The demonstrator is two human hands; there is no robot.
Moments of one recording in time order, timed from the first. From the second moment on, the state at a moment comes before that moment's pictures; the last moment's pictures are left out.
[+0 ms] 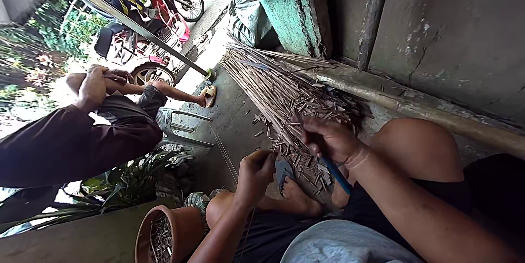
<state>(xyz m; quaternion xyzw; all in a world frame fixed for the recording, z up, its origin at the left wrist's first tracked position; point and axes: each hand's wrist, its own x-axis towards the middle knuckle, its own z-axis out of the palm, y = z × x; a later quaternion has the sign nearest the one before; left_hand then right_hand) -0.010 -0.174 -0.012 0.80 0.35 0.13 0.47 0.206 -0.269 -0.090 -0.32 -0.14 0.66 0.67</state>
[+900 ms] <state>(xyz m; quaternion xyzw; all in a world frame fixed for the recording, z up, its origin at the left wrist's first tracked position) -0.005 -0.174 -0.008 0.63 0.37 0.09 0.67 0.196 -0.273 -0.094 -0.28 -0.22 0.68 0.64</state>
